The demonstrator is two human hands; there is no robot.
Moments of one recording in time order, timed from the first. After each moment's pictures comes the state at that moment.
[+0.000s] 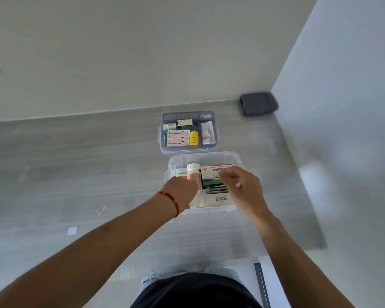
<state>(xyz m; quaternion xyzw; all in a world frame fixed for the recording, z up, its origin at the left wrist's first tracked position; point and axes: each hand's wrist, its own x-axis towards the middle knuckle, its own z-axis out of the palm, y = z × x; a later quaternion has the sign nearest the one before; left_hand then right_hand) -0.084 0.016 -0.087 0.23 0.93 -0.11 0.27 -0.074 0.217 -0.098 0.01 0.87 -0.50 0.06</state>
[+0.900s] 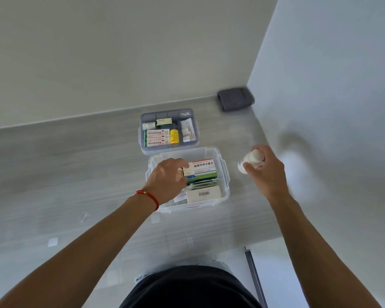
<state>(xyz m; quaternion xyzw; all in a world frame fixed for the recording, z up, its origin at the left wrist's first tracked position) -0.087 0.030 -0.058 0.07 0.94 0.31 0.14 -0.086 0.309 -0.088 0.15 0.89 -0.42 -0.02</state>
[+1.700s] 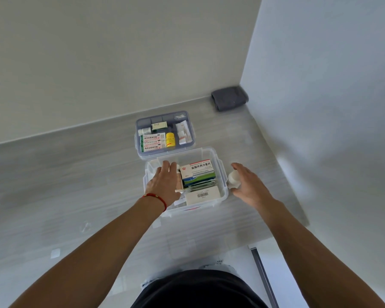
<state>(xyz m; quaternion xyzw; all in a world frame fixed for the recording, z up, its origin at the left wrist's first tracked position) -0.100 0.026 -0.119 0.10 0.98 0.09 0.16 -0.075 0.304 -0.158 0.01 0.95 -0.28 0.14</state>
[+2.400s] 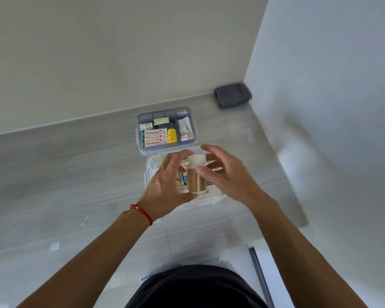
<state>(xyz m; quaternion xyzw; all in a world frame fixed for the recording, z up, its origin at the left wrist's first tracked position) -0.063 0.028 -0.057 0.16 0.90 0.40 0.05 -0.074 0.231 -0.048 -0.03 0.84 -0.53 0.13</state>
